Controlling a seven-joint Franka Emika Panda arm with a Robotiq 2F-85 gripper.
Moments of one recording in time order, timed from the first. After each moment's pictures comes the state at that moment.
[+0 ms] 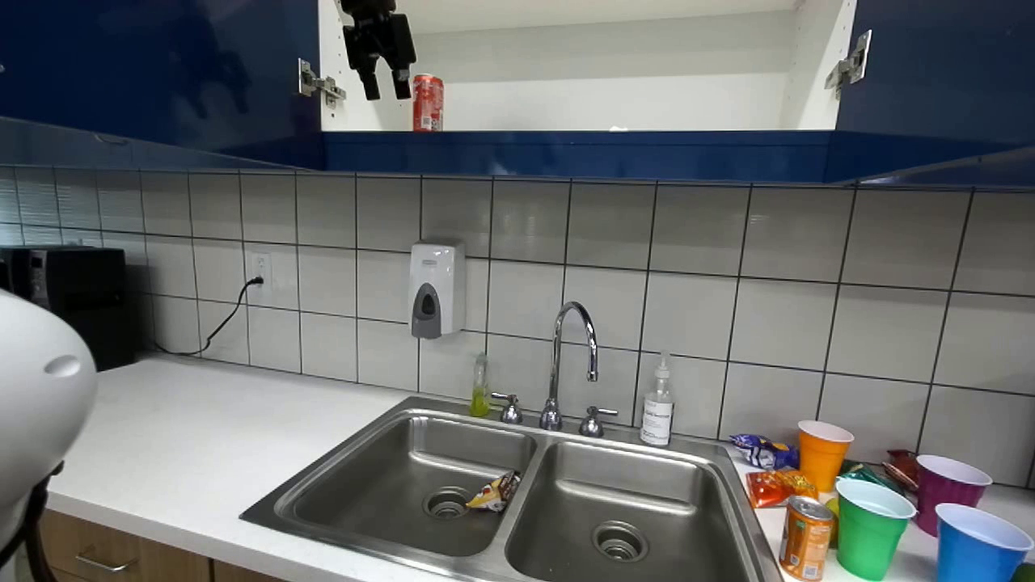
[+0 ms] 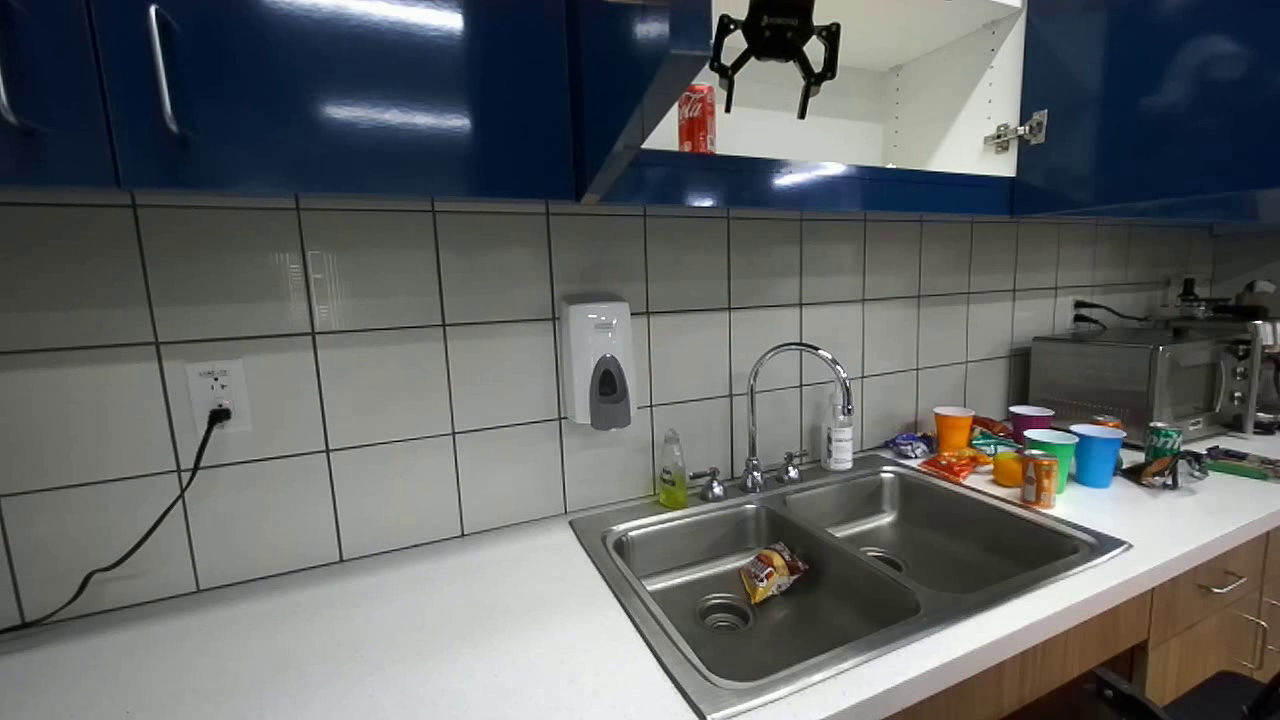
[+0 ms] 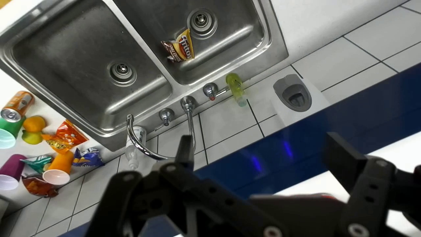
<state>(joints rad) 0.04 -0.24 0.07 -1.58 -0.07 1.71 0.55</state>
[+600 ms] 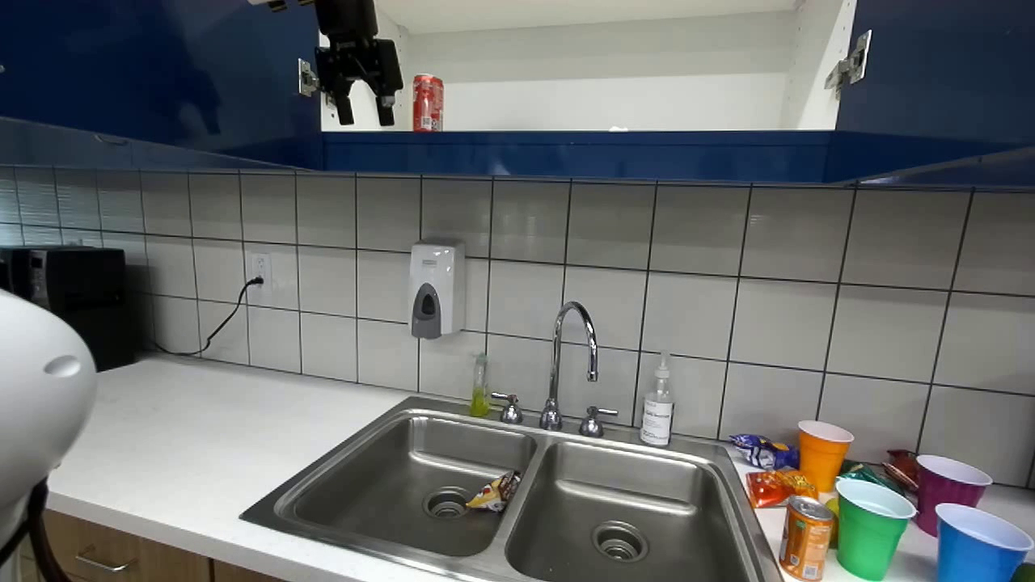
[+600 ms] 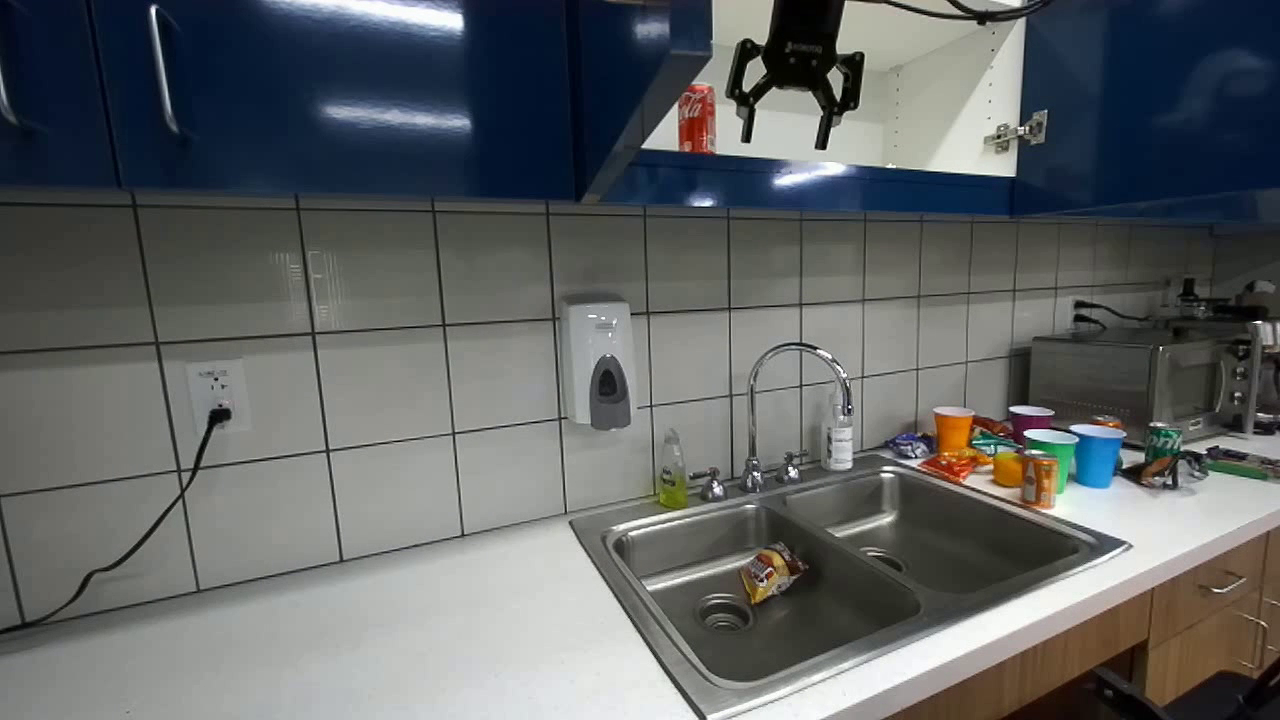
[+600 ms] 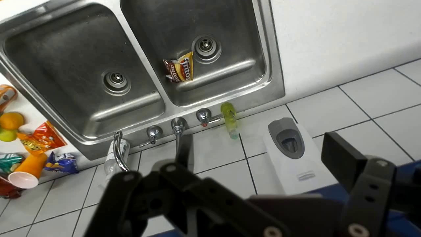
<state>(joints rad) 0.04 -0.40 0.07 -1.85 -0.02 1.78 0.36</state>
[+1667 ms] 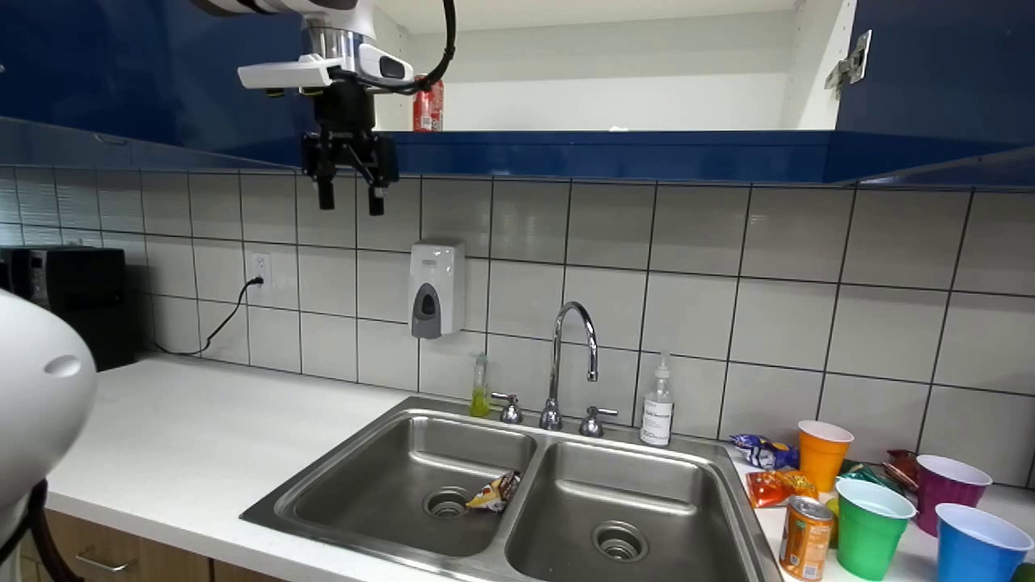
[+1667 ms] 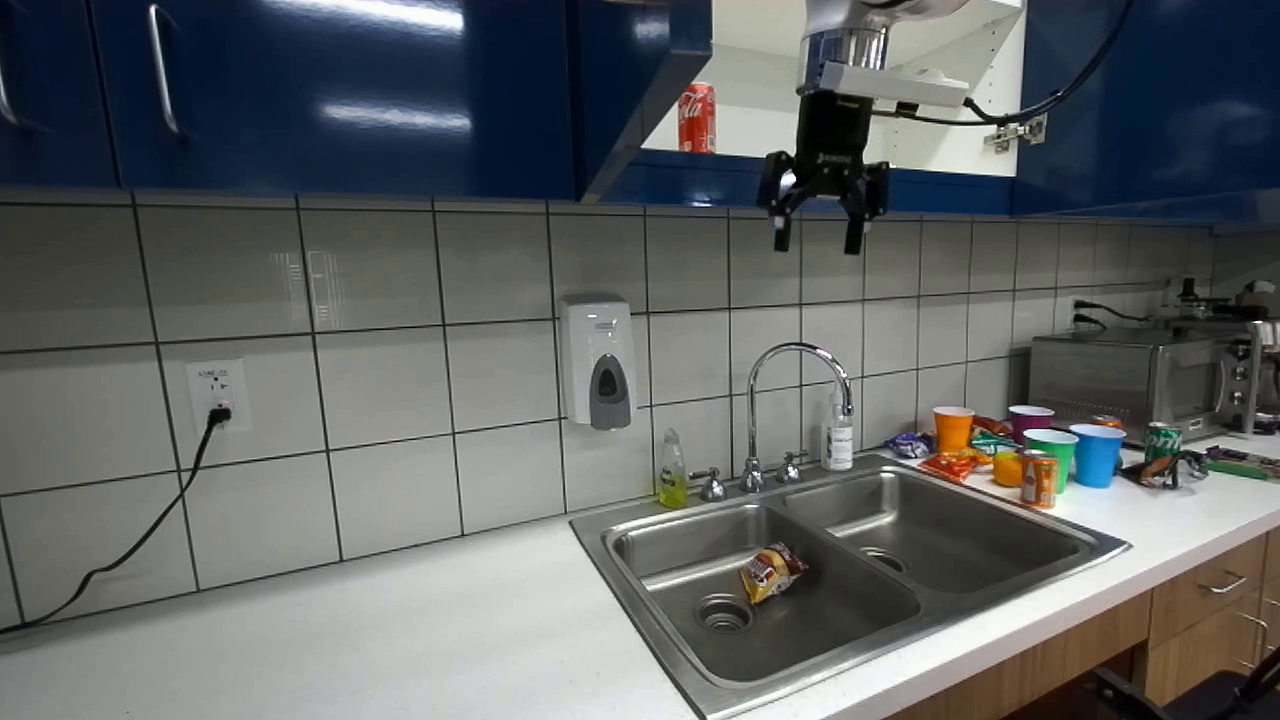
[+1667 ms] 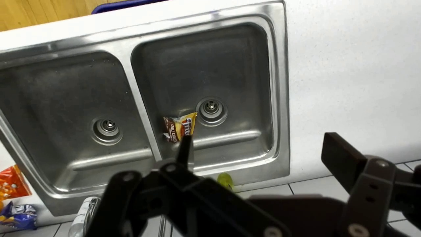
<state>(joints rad) 0.04 -0.48 0.04 -2.19 0.04 1.86 0.15</state>
